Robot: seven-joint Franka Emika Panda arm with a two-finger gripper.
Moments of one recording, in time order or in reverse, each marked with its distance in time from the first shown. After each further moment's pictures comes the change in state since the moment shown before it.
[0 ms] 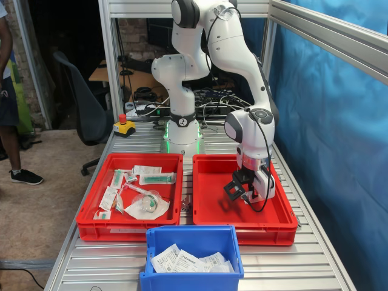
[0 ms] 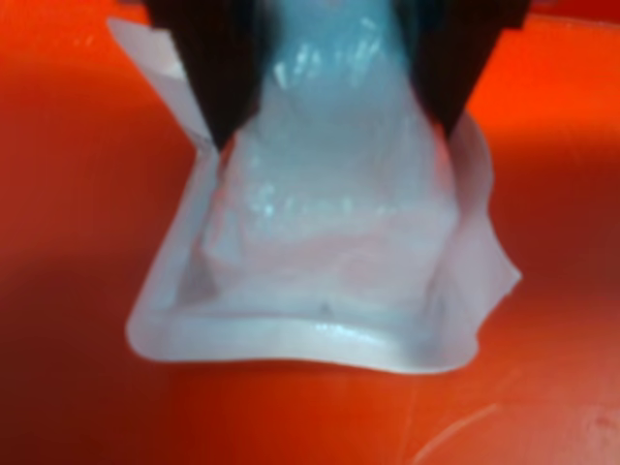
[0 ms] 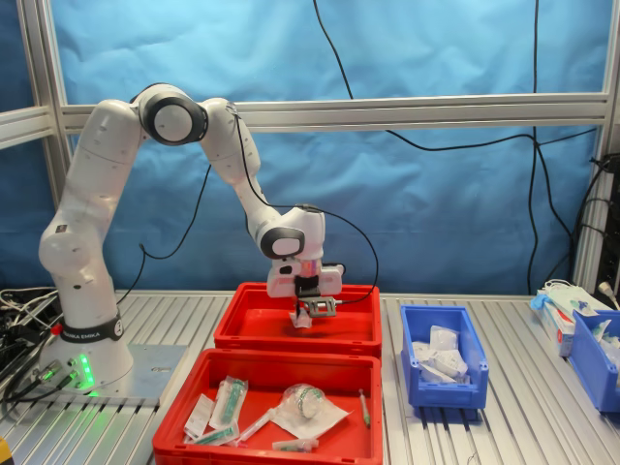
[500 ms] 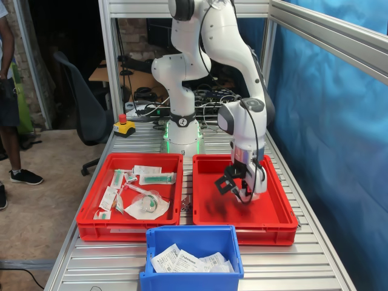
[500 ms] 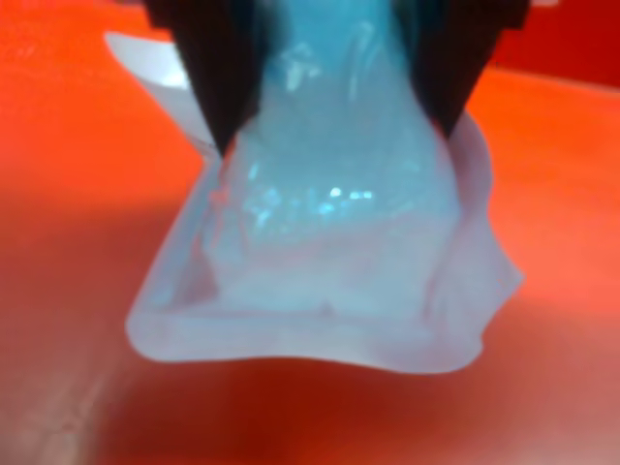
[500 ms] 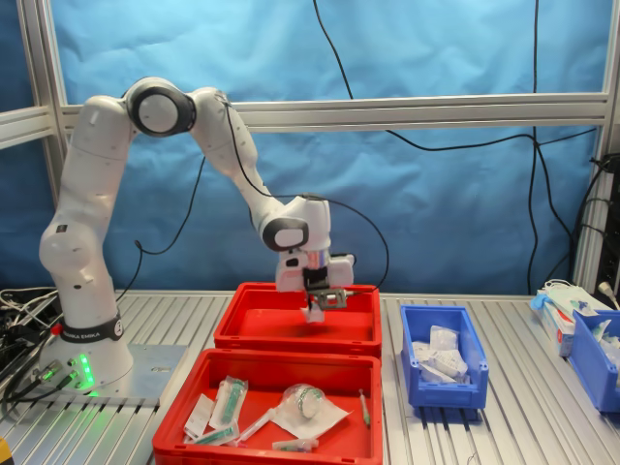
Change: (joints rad) arm 0.008 -0.092 -0.082 -0.007 0.000 0.006 0.000
